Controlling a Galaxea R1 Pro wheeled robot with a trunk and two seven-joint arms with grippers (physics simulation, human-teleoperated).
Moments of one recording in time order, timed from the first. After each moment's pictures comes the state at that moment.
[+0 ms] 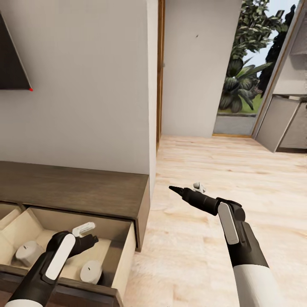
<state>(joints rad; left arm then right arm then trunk) -0.42 0.14 0.01 -1.17 0.71 0.90 0.49 -0.61 0.07 -0.15 -1.29 -0.49 0.91 0.46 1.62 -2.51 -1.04</state>
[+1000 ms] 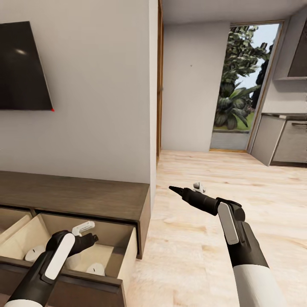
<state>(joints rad) -0.42 0.14 0.02 -1.19 0.71 0.90 0.49 -0.61 0.07 -0.15 -1.29 -0.49 0.91 0.46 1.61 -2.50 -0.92</state>
